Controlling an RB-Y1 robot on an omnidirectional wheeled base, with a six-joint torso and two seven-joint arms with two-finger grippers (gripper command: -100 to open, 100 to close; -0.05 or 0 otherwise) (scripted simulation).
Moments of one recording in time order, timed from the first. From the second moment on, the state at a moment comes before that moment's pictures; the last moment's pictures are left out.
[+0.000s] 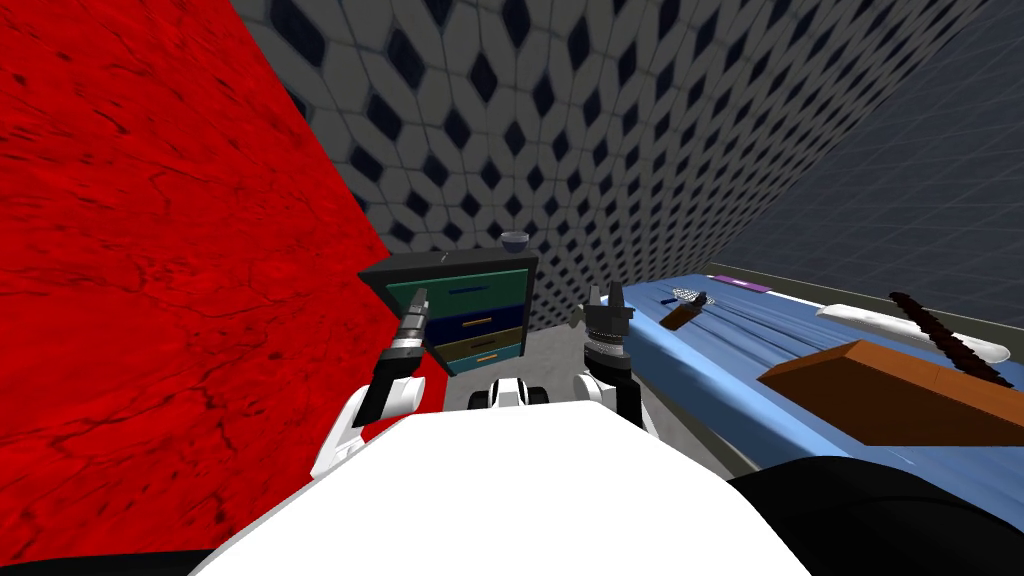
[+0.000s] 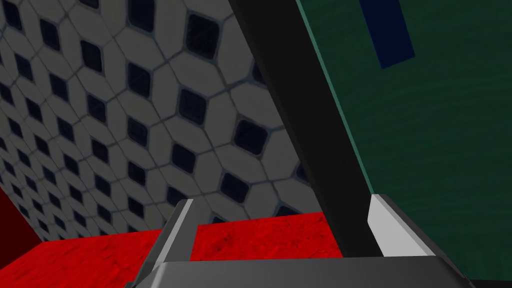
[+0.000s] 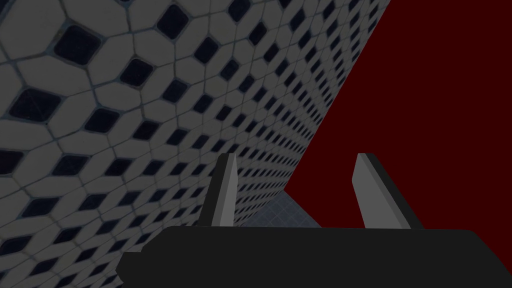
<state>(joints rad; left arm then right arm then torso) 0.43 0.12 0.05 -2.28 -0.12 -0.13 -0.17 0.54 0.02 0.06 -2.35 -0.06 -0.56 0.04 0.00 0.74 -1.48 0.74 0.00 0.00</state>
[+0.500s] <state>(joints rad) 0.42 0.12 0.05 -2.25 -0.12 -0.03 -0.18 0.54 0.02 0.06 -2.35 -0.06 -0.56 0.04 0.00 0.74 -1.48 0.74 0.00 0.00</state>
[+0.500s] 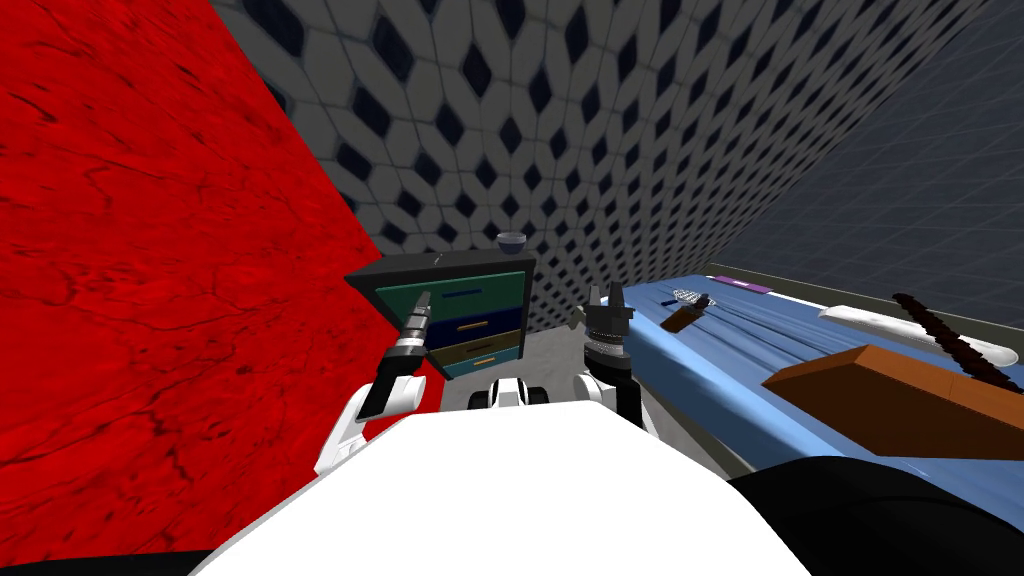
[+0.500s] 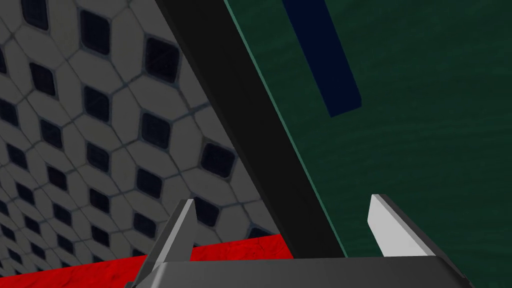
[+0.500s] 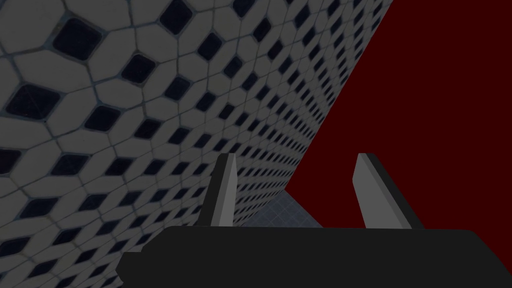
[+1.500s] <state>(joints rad) 0.41 0.08 0.05 -2.21 -0.13 0.16 -0.18 0.54 0.02 0.06 -2.35 -0.06 -0.56 0.04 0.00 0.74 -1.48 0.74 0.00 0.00</state>
